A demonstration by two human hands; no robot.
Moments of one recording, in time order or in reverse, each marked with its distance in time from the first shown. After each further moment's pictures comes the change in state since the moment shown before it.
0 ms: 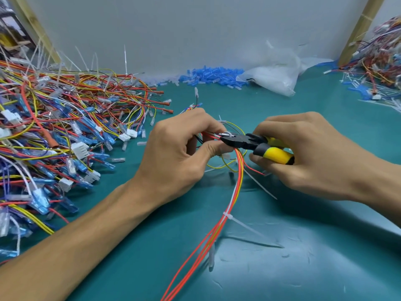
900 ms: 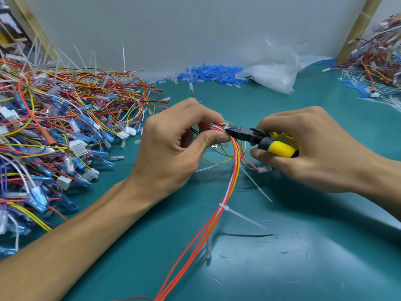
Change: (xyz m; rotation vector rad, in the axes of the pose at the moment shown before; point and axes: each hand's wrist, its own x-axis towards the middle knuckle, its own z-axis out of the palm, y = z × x) left_hand 0.002 -0.002 -0.001 -0.028 0.112 0.060; right_hand 0.001 0.008 0.001 0.098 0.041 0.002
